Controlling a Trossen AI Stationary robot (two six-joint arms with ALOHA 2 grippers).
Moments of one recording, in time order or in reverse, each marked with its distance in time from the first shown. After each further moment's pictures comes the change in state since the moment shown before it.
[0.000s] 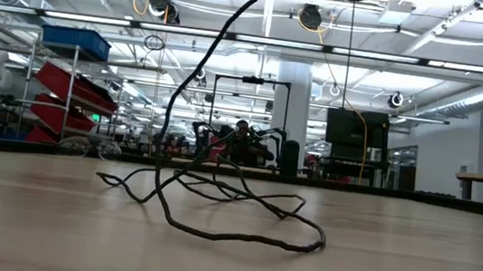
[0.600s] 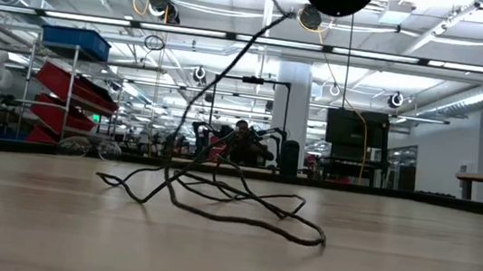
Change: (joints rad) left arm 0.109 -0.002 0.064 -0.148 0.124 -0.078; right arm -0.033 0.030 0.000 -0.005 0.094 0.124
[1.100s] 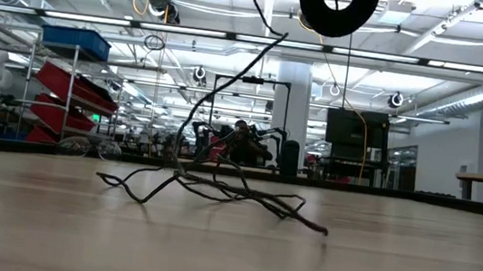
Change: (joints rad) left arm 0.026 0.000 0.041 -0.119 -0.018 -0.013; right arm -0.027 0.011 0.000 -0.062 0.020 0.011
